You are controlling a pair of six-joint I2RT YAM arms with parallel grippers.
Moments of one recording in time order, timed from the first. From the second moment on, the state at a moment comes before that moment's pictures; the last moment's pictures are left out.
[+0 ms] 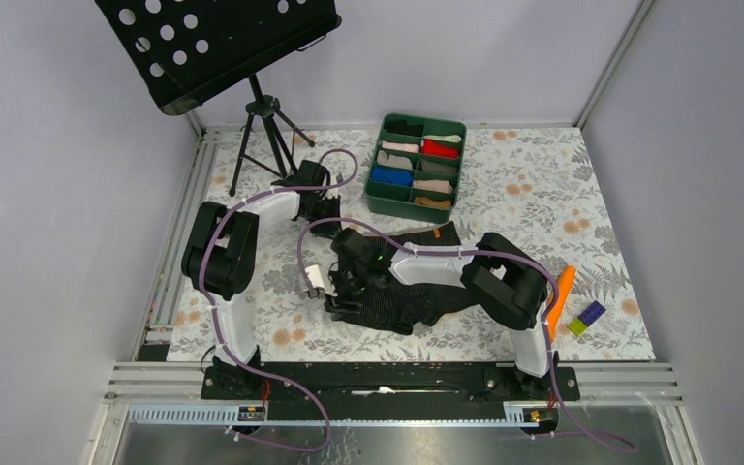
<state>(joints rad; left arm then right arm) -0.32 1.93 1.25 -0.45 0.34 -0.28 1.03 1.99 1.25 -0.19 -0.62 -0.68</state>
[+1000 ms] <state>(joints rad) -0.28 1.93 1.26 -0.48 0.34 -0.27 1.05 2.07 1.35 -0.22 -0.66 -0.64</state>
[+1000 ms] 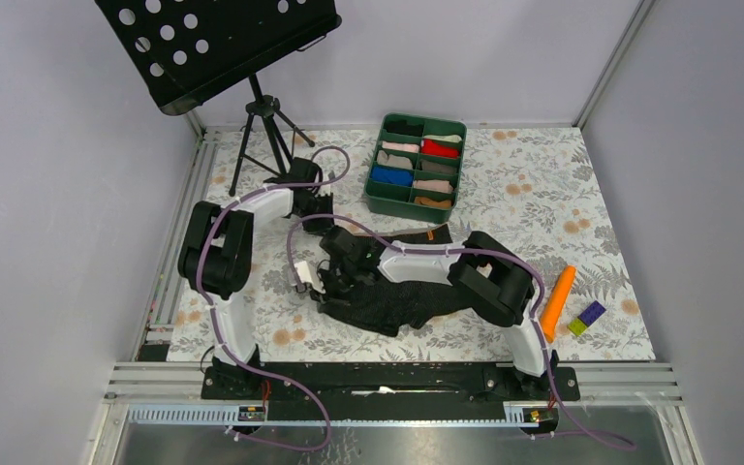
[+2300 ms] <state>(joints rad) -0.48 1.87 1.49 -0.59 0.48 -0.30 0.98 1.62 1.09 -0.23 -0.51 -0.43</state>
